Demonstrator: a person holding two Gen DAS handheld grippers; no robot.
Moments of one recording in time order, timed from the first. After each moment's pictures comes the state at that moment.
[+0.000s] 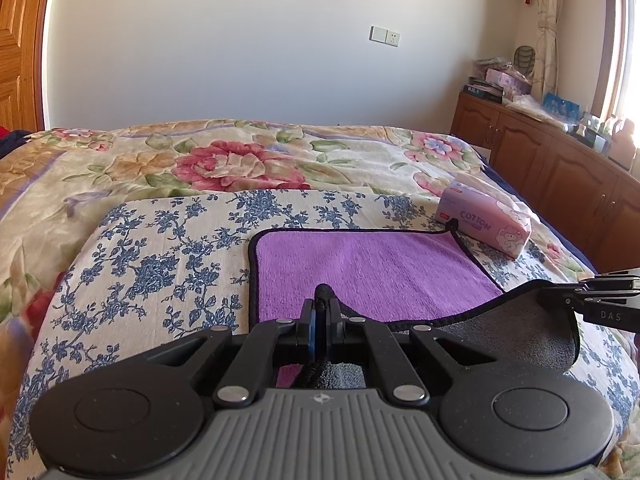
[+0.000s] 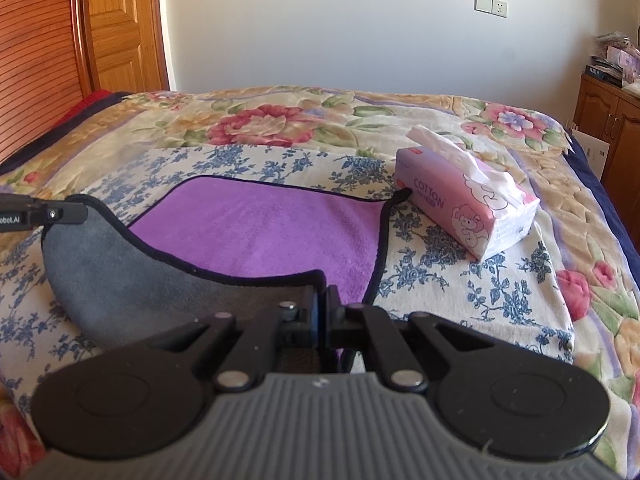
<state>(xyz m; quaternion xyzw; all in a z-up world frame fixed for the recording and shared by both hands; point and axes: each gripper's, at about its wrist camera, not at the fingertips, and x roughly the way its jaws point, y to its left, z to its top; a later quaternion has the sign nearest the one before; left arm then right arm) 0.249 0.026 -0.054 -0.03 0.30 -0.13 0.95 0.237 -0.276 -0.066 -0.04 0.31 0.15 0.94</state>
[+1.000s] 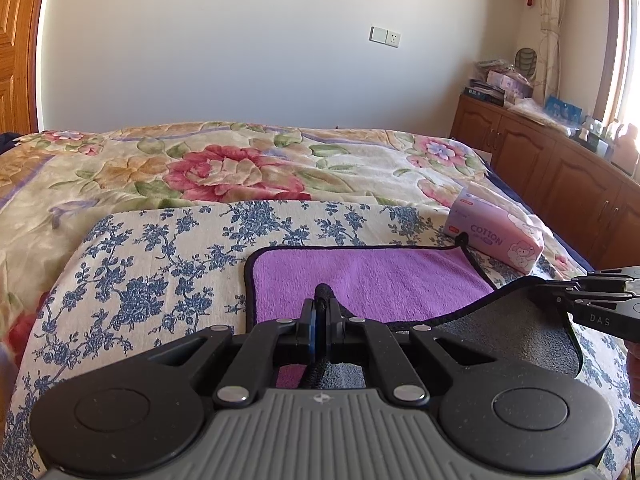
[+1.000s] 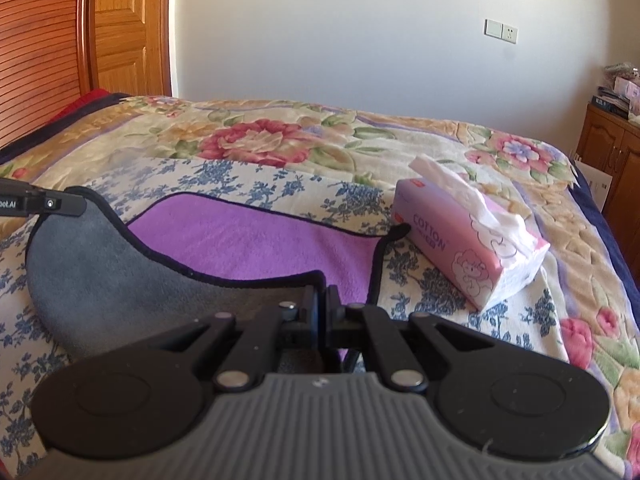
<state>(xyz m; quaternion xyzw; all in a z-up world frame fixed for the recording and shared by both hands) 0.286 0.025 -0.056 -0.04 0.29 -0.13 0.95 0.268 -0.272 -0.065 -0.07 0.28 0.15 0.95</state>
